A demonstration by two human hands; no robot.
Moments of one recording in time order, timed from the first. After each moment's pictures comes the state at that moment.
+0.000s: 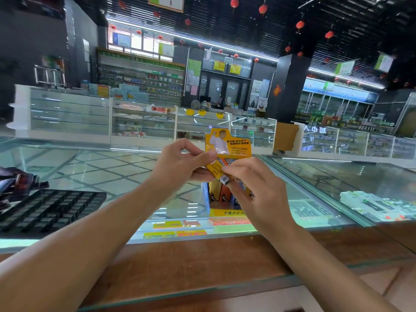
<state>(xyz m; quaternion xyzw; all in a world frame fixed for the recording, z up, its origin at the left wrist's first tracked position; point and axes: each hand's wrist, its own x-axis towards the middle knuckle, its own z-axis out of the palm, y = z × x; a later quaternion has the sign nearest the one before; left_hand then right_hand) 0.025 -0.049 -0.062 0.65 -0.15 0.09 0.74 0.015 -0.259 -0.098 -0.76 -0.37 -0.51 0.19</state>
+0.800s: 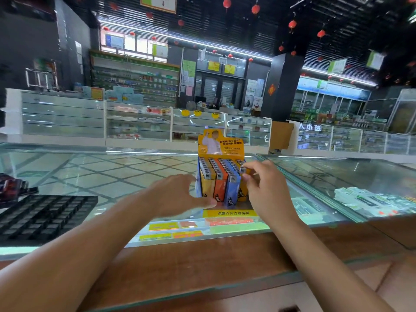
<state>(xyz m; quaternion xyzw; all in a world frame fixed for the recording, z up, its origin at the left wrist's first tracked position) 0.026 -0.046 -0.081 0.96 -0.15 0.02 0.21 0.034 -0.281 -0.098 -0.89 -0.11 -0.36 0.27</state>
